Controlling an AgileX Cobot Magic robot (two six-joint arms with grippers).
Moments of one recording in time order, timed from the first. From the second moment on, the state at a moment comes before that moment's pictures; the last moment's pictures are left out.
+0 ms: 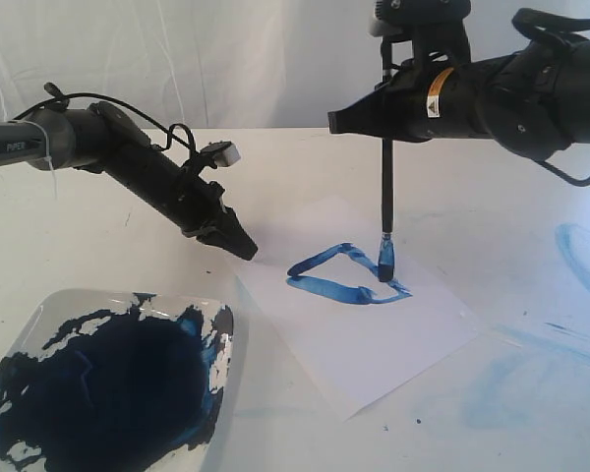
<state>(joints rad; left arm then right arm) -0.28 2.40 -1.88 -0.88 1.13 1.04 0.53 1.69 -1.17 -0.50 0.04 0.51</state>
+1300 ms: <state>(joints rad) -0.28 2.40 -1.88 -0.88 1.13 1.04 0.56 1.72 -1.17 -0.49 0.09 0.60</state>
